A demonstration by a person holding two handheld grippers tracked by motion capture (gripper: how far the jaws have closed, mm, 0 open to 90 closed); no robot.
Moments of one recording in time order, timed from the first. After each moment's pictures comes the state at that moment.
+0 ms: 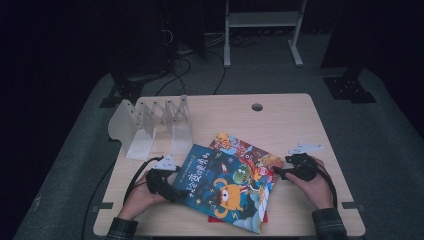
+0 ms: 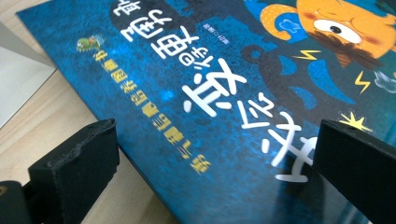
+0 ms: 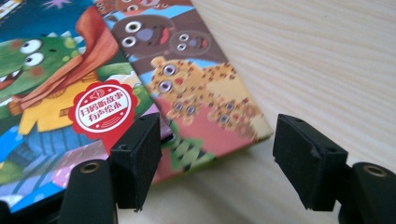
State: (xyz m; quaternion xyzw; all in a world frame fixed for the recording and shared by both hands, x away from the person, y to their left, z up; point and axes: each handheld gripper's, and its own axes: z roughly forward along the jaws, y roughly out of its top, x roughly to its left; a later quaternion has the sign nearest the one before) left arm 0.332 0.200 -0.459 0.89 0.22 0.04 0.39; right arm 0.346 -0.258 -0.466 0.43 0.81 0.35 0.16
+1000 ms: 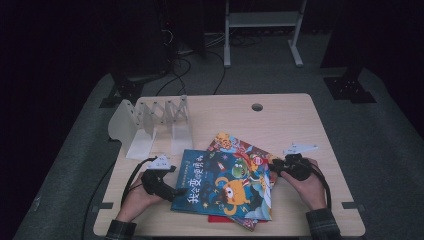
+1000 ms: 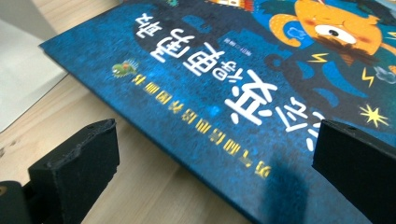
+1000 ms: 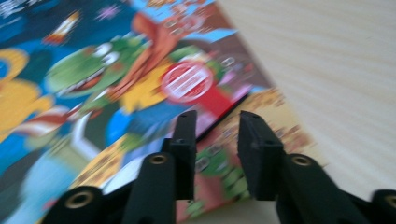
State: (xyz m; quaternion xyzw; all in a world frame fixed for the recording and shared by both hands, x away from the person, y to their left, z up) left arm 0.325 0.212 -0.456 0.87 0.26 0.06 0.41; right arm 0.342 -0.241 -0.462 0.41 0.81 0.39 0.13
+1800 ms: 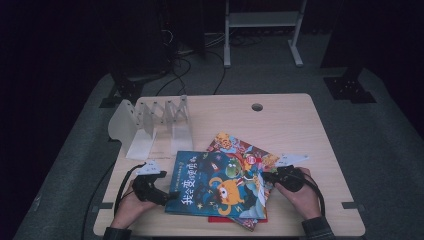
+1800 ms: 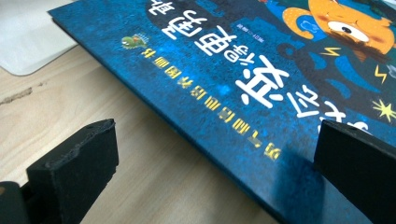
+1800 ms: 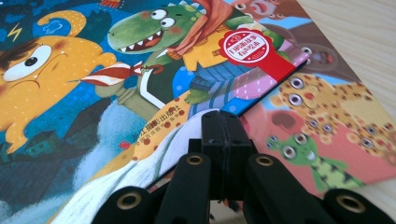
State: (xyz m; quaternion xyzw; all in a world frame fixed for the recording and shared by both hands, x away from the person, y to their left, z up) left arm 0.311 0.238 -0.468 0.85 0.31 0.06 0.42; right arm 0.315 -0.215 -0.465 0.37 0.84 0.39 0.12
